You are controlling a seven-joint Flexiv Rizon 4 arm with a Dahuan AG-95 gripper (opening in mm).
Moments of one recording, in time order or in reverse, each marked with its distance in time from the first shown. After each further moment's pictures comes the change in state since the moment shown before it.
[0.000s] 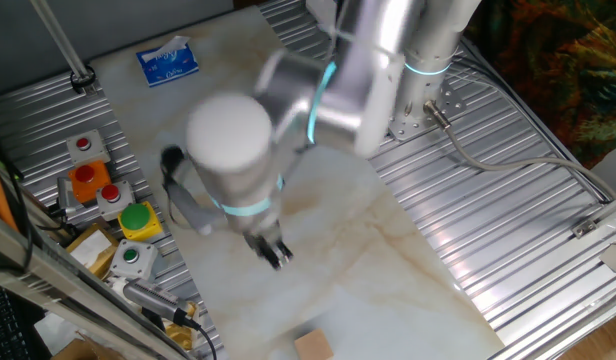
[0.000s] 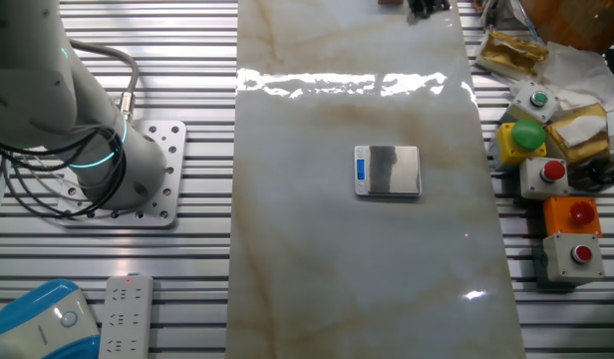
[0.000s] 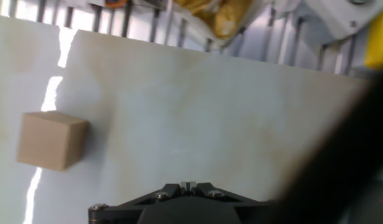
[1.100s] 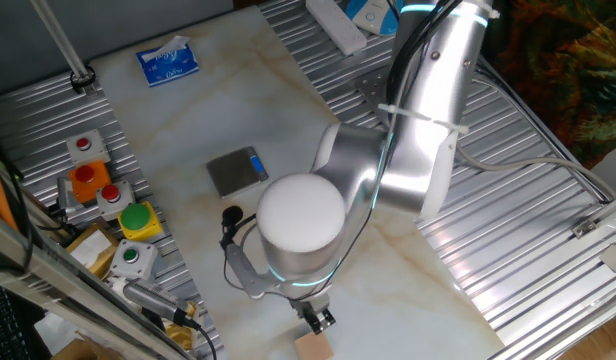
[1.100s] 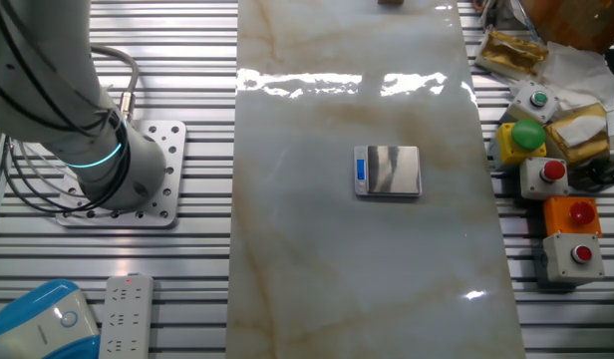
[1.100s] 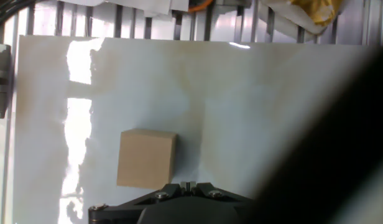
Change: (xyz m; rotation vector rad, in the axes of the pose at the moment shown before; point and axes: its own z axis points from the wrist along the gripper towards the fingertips) arm -0.006 0.110 0.033 -0.050 -0.061 0.130
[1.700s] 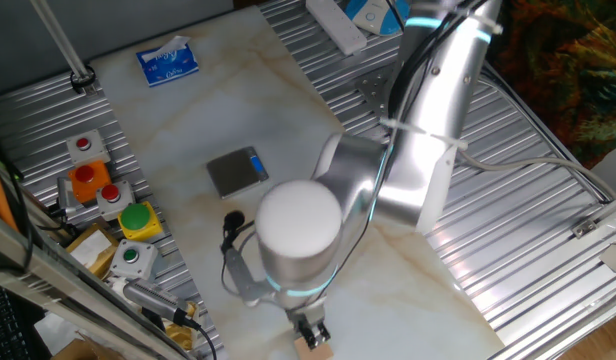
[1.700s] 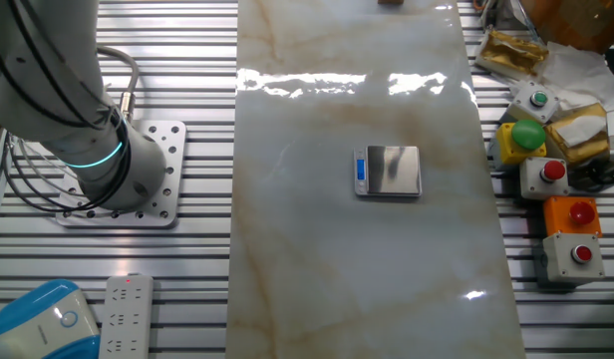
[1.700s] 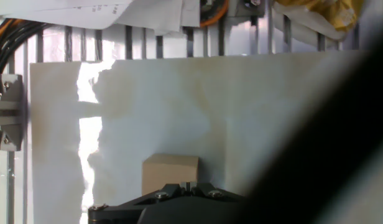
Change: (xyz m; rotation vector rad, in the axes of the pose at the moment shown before) arm -0.031 0.029 0.018 -0.021 0.010 0.032
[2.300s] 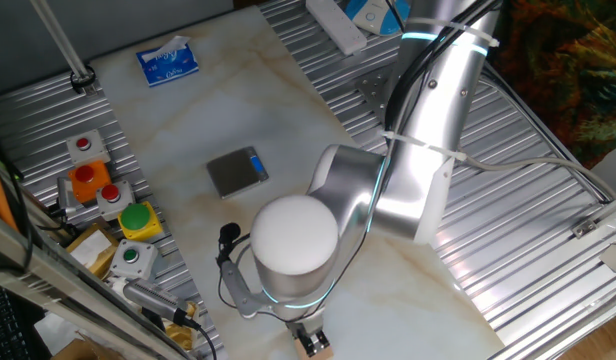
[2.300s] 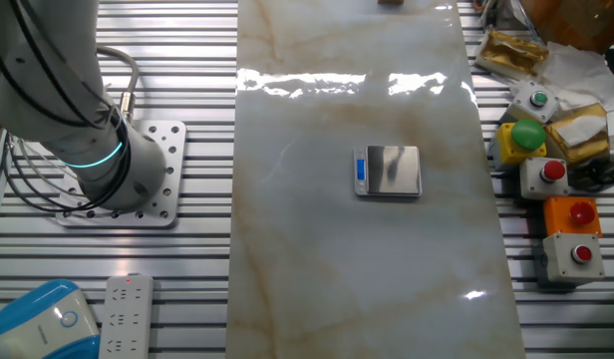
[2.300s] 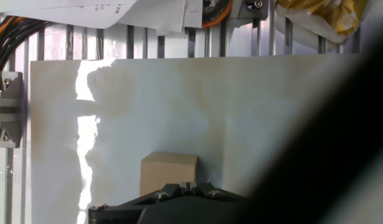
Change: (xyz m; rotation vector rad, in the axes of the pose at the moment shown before) arm 0.004 -0.004 -0.002 -0.001 -0.010 -0.003
